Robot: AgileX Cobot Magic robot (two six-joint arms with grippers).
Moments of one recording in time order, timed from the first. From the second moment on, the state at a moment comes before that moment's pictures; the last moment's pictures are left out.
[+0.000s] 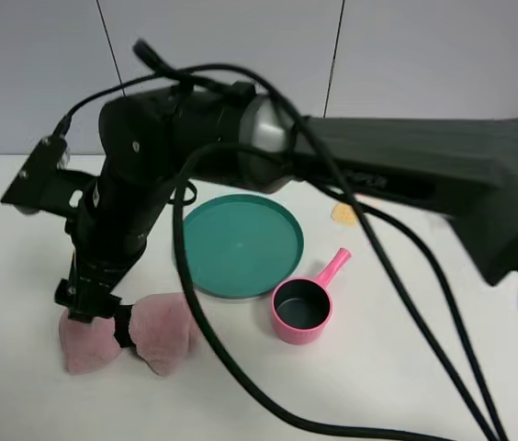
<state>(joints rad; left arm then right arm) 0.14 -0.01 -0.50 -0.07 1.05 0.10 1.04 2.11 -1.78 0.29 0.83 -0.66</state>
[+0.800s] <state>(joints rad) 0.14 -0.01 -0.50 -0.07 1.05 0.10 1.01 1.85 -1.78 -0.06 1.10 -0.11</state>
